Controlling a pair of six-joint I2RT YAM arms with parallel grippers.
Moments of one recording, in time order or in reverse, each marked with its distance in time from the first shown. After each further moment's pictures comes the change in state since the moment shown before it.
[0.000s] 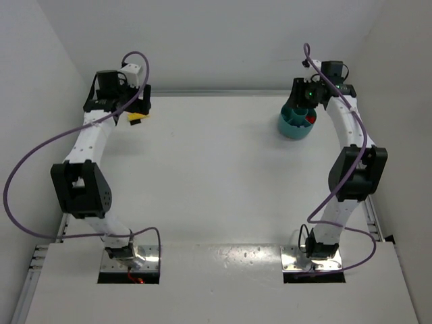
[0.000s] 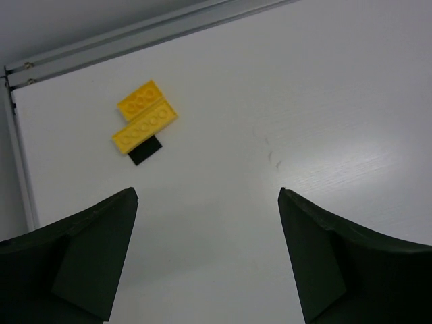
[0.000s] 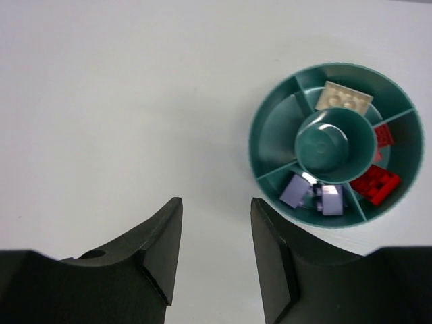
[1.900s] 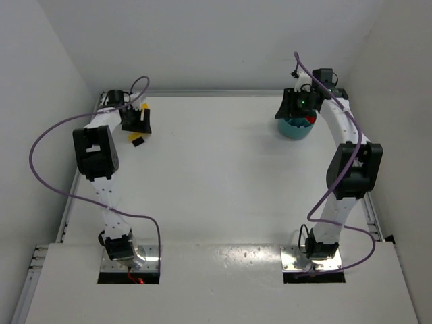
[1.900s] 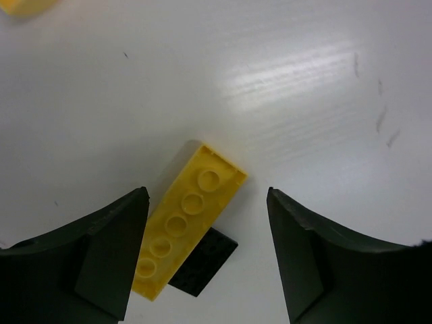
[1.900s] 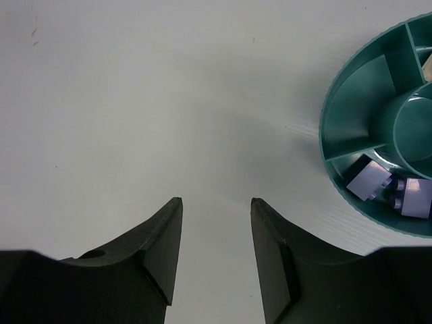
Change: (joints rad) left arm 0.126 0.684 0.343 -0.105 0.126 0.064; right arm 0.039 0.023 -0.059 -0.053 -0.152 -0.019
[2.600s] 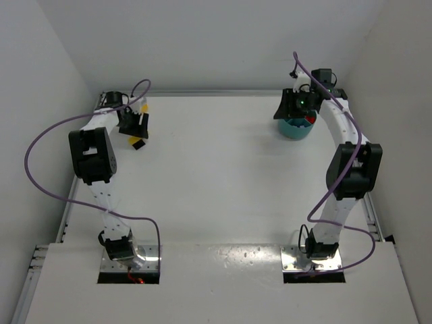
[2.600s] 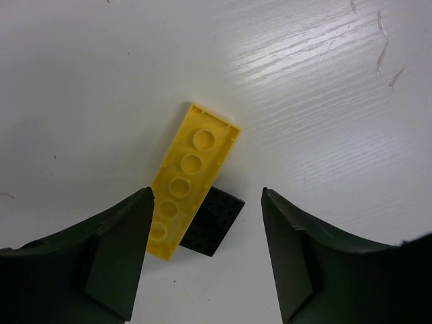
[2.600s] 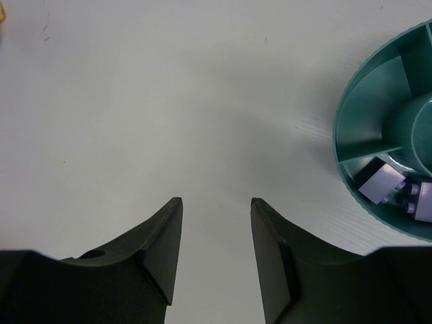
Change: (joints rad) left arm 0.007 -0.128 -0.128 -0.091 -0.018 0.105; right arm 0.006 -0.004 -0.005 0.000 -0.022 0.000
